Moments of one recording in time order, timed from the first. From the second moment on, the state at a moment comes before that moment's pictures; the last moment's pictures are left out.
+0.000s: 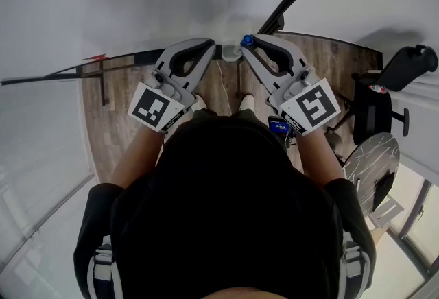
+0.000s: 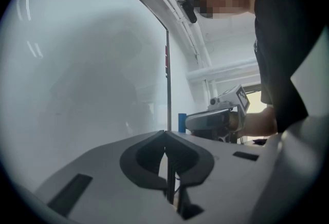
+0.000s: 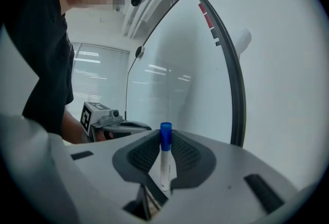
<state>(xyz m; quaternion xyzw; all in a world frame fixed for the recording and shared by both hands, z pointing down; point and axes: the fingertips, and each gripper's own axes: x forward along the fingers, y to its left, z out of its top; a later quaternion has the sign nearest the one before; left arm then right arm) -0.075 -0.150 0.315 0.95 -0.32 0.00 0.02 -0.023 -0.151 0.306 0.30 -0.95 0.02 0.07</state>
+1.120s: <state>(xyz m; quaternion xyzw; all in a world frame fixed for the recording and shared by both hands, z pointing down) -0.078 -0.149 0.364 0.95 -0.32 0.02 0.02 -0.018 -0.166 0.361 0.34 -0.94 0.01 0.09</state>
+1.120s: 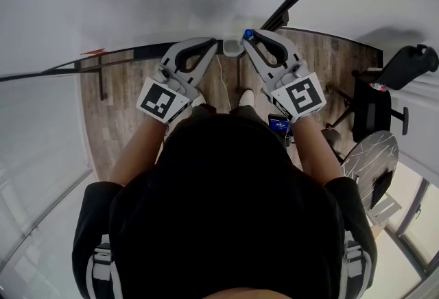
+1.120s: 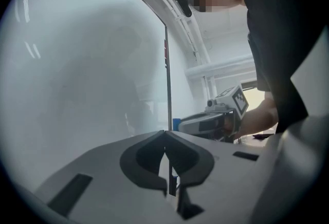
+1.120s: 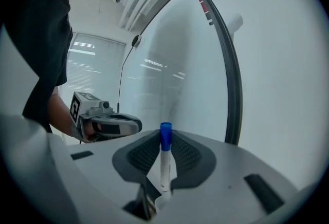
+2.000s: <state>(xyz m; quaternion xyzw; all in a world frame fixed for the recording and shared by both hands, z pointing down) -0.081 -0.163 0.400 0.95 -0.32 0.02 0.03 -0.023 -0.203 0.473 0.38 -0.92 0.05 0.13</state>
